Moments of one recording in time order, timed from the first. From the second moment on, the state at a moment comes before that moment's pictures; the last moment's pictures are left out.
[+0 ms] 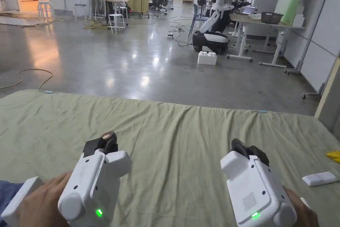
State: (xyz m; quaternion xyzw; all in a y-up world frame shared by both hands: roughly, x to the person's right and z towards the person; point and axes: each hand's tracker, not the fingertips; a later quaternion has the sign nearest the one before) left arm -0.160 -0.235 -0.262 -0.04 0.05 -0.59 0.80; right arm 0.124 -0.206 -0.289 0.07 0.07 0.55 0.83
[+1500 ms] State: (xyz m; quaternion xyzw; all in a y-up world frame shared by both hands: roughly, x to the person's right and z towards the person) left arm -0.415 -0.323 -0.187 -0.39 0.14 0.05 0.91; right arm 0.118 -0.255 -0.317 -0.16 0.06 0.03 0.99
